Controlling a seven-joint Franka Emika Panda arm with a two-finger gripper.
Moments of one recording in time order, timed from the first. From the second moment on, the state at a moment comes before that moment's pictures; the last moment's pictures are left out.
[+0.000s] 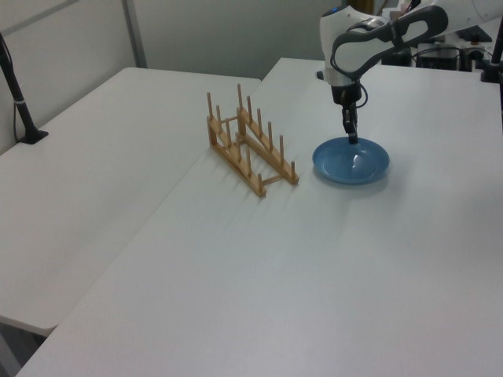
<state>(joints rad) -0.07 0.53 -0.14 -1.56 0.01 1.89 -0.42</state>
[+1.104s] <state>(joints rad) -0.12 0.36 -0.14 -1.53 0.02 1.99 -0.50</state>
